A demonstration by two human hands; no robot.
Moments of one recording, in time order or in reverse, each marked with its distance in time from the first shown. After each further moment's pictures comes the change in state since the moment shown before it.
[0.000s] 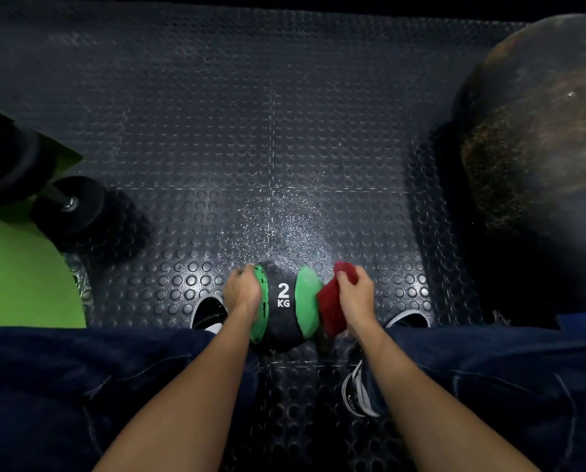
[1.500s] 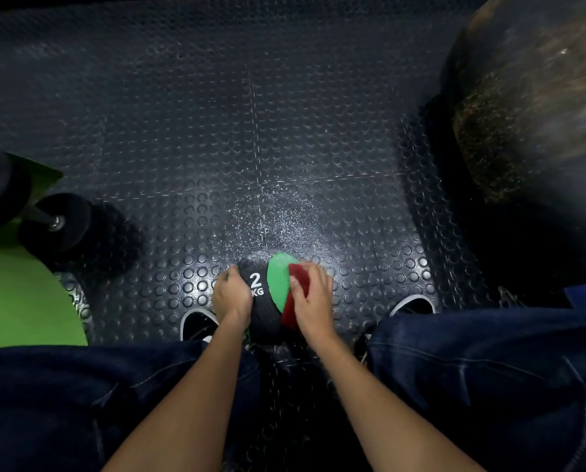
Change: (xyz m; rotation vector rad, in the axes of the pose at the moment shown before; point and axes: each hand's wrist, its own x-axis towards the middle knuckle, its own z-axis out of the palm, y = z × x) left_hand -0.014 0.012 -0.011 0.100 0.081 0.048; right_hand -0.039 0.013 0.057 -0.186 -0.102 -0.326
